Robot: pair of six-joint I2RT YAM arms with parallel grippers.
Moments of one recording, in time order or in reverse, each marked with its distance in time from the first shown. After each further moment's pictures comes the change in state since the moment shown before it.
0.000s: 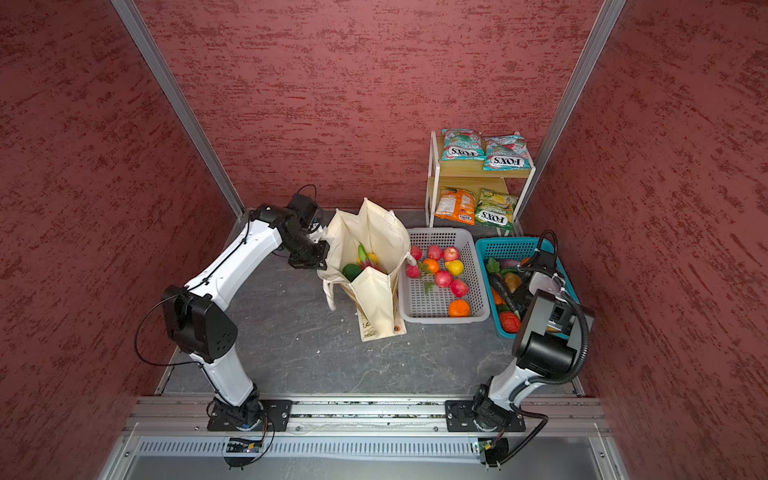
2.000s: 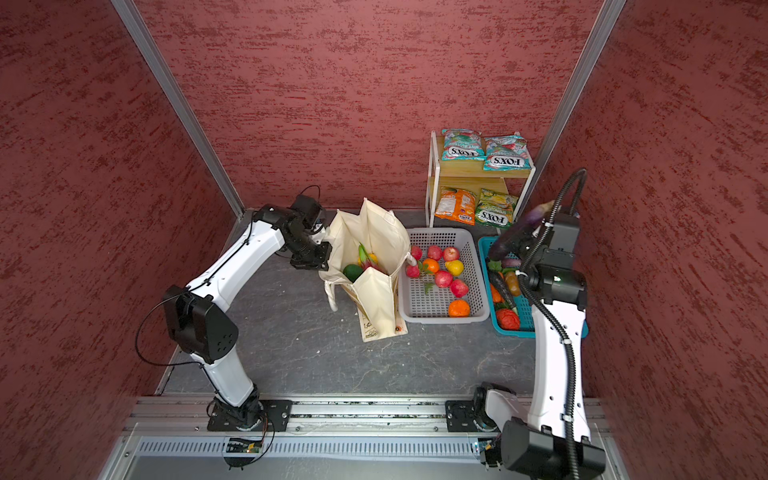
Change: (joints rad) left arm -0.026 0.003 0.009 -0.004 -0.027 -0.007; right arm 0.380 -0.579 0.339 -0.088 -0.344 0.195
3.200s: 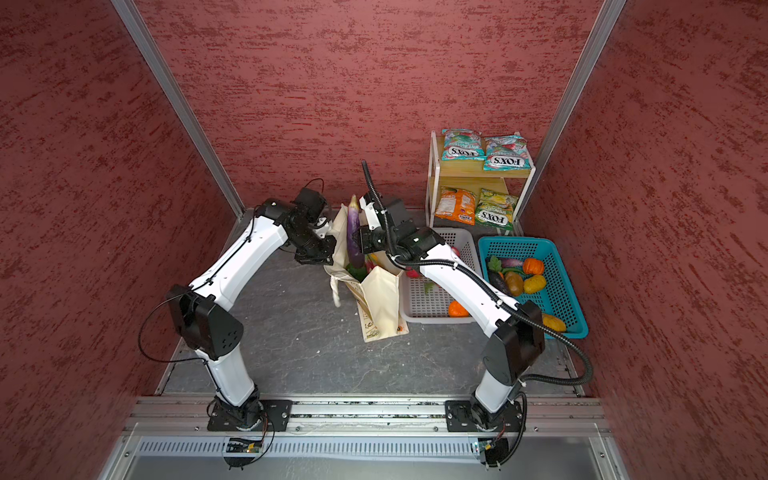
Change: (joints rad) left arm -0.029 0.037 0.124 -0.047 0.004 -0.069; right arm 0.765 0.586 0.235 0.183 -0.078 -0.218
